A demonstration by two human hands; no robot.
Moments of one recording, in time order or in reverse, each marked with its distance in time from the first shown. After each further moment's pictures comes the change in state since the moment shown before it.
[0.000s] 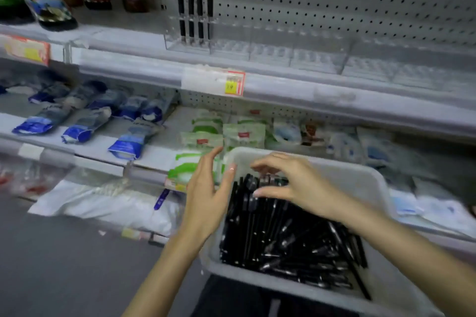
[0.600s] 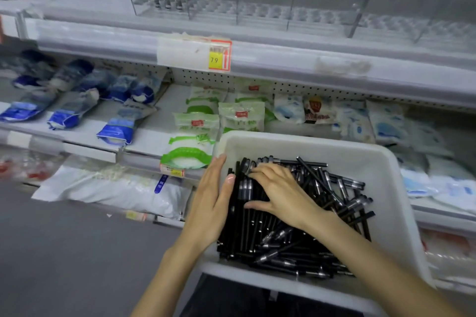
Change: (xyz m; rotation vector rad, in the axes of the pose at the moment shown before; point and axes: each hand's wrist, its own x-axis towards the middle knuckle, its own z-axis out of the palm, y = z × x) left_hand -0.022 -0.030 0.028 0.030 -0.252 -0.198; right_hand -0.010 0.076 0.087 -0.376 -0.111 0.070
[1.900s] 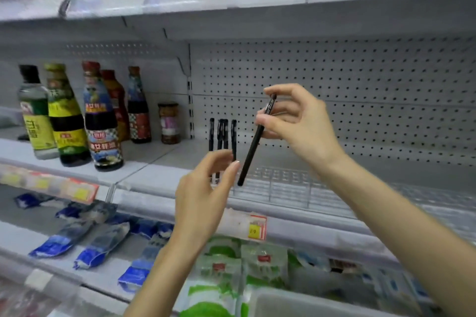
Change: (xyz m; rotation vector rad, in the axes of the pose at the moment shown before) left_hand 0.111 0.183 -0.157 -0.031 0.487 0.545; right_hand 0.114 -0.097 -0.332 0.967 0.762 -0.192
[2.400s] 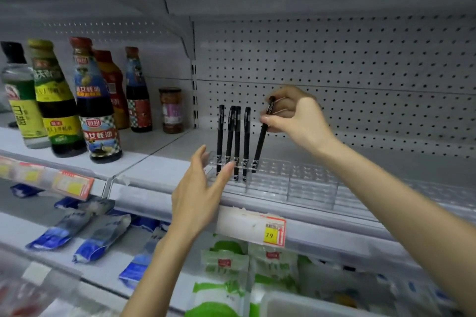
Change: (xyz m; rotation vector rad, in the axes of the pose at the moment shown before) left_hand 0.026 -0.078 0.005 0.261 -0.094 -0.191; right_hand 0.058 0.074 0.016 -0.220 -0.032 0.095
